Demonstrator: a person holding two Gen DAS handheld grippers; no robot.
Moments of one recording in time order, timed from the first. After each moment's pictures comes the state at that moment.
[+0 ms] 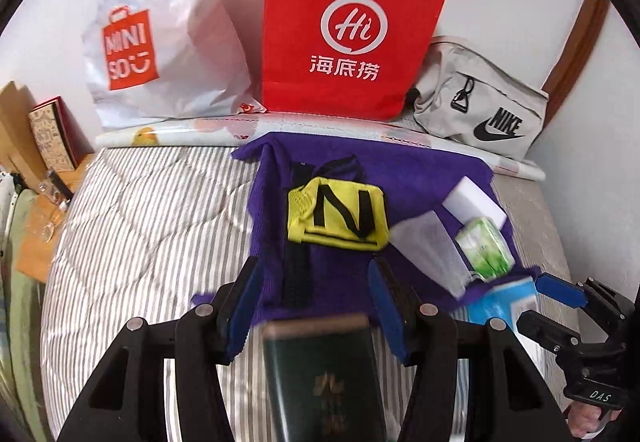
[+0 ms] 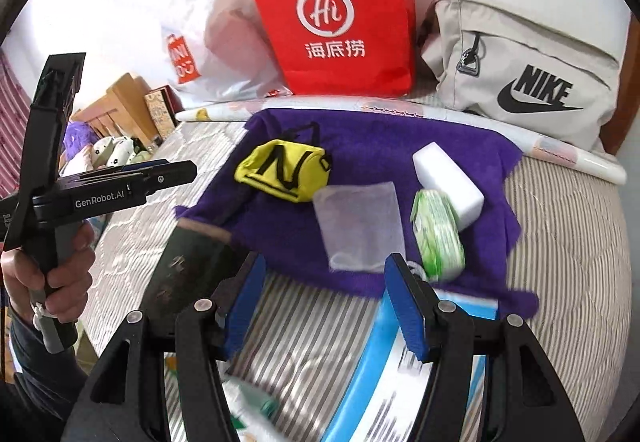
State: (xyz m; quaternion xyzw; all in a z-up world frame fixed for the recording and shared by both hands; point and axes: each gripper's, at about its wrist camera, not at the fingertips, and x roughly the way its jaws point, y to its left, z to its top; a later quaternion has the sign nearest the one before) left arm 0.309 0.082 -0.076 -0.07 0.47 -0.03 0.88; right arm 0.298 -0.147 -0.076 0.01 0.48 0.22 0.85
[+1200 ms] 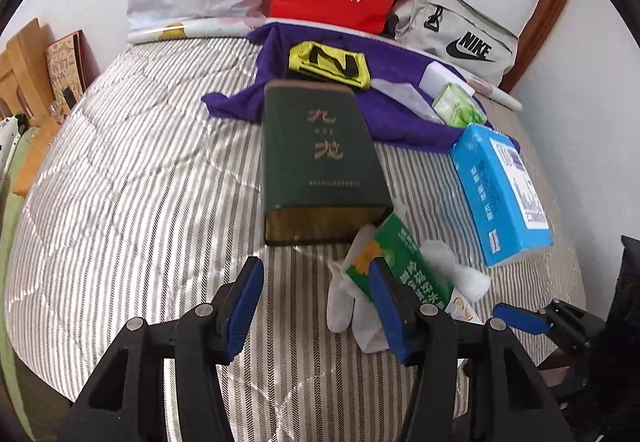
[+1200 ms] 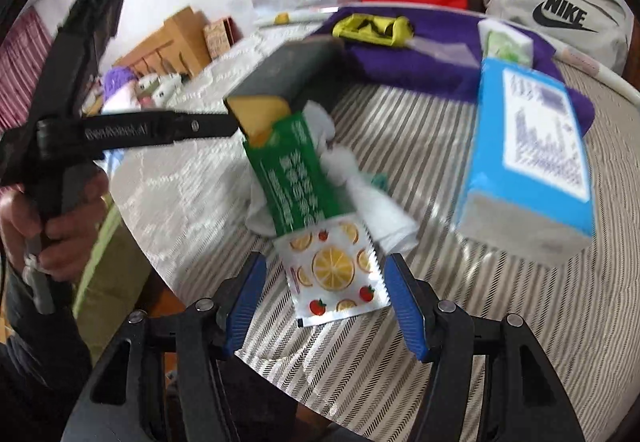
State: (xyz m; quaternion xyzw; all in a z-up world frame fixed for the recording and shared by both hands) left arm 0.151 0.073 -0.143 -0.09 0.50 -0.04 0.86; right arm 0.119 -0.126 -0.148 -0.02 0.51 0.28 0.81
